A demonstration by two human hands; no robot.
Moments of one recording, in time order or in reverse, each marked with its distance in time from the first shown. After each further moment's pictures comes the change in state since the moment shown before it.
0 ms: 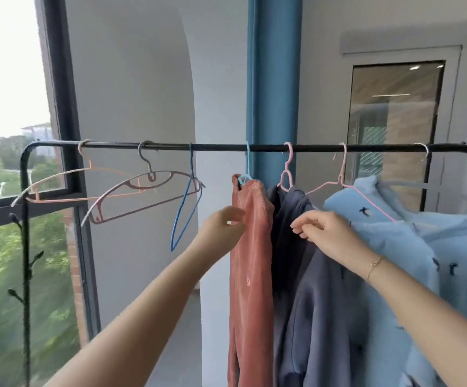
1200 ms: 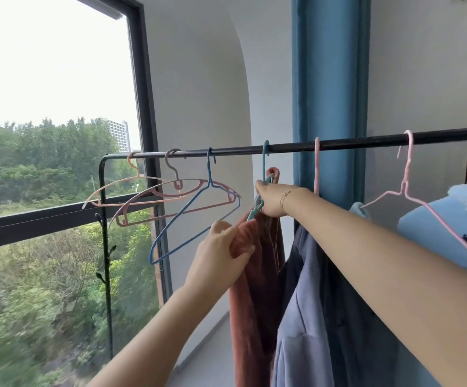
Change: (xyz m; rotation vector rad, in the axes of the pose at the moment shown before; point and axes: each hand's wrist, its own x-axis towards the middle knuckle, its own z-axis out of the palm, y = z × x) left_hand 0.031 -0.028 0.046 0.588 0.393 0.103; right_hand 0.187 -0.026 0.064 -0.781 -0.538 -0.344
